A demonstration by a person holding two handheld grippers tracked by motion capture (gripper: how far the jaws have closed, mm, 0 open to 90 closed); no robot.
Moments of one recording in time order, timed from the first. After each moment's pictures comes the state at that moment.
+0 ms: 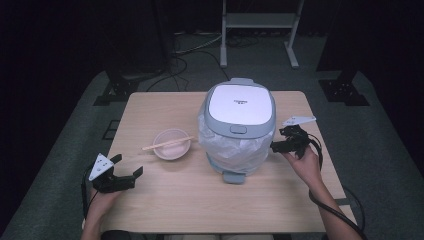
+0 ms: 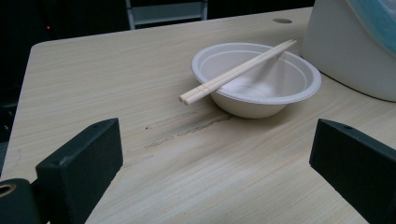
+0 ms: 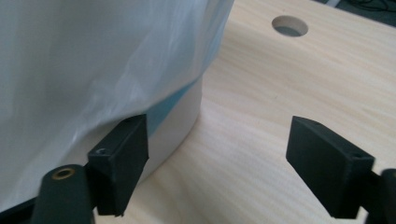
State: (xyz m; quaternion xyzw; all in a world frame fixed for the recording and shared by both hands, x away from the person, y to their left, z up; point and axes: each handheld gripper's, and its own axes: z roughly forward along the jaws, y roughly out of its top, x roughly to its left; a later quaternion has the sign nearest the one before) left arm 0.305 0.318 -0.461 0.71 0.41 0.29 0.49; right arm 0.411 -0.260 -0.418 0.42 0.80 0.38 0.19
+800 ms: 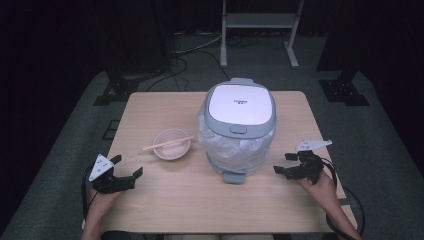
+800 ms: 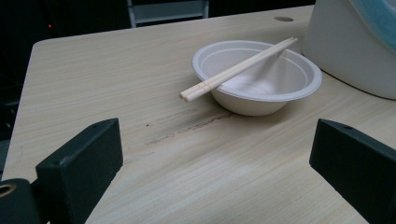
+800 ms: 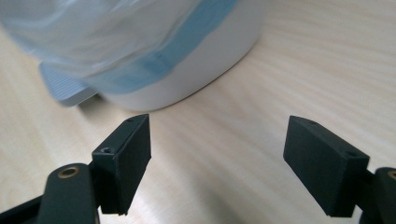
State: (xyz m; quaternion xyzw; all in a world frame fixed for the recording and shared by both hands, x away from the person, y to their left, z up) left arm 0.303 0.318 -0.461 0.71 0.42 0.29 0.49; right arm 0.346 -0.290 -0.446 0.38 0.82 0.41 0.10
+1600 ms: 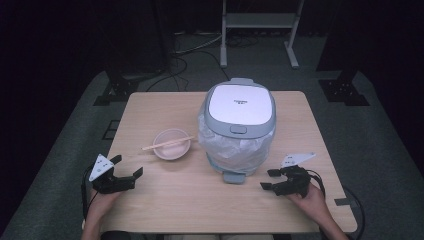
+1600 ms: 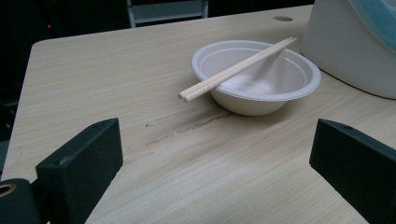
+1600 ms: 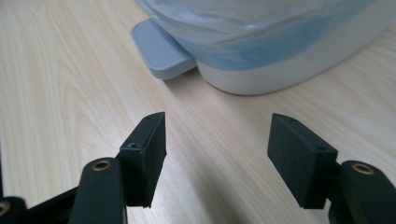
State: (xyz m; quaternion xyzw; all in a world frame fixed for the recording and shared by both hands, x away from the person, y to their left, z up) left arm 0.303 0.317 -0.461 0.71 0.41 0.29 0.49; right arm 0.317 -0.249 -0.457 0.31 0.85 0.41 0.05
